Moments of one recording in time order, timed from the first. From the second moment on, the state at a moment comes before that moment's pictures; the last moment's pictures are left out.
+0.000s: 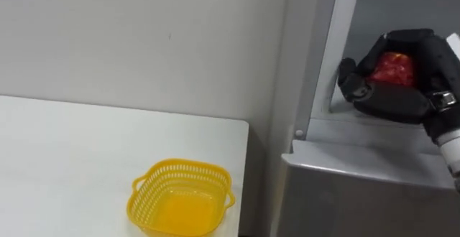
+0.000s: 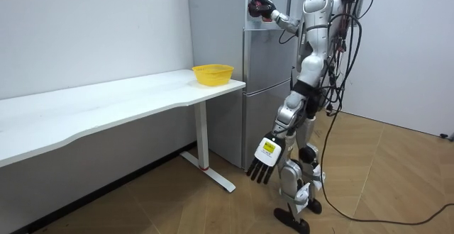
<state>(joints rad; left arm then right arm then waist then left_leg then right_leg) 0.27 0.28 0.26 1.04 0.23 0.03 0.00 -0.30 -0.60 -0.02 -0.34 0.20 -0.01 -0.16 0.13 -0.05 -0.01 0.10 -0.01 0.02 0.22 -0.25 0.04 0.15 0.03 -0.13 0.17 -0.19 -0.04</state>
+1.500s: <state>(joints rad) 0.22 0.24 0.27 1.17 0.23 -0.03 -0.05 -0.26 -0.44 0.21 -0.47 -0.34 -0.12 0.07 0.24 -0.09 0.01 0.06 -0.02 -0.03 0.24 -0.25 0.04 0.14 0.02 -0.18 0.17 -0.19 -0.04</state>
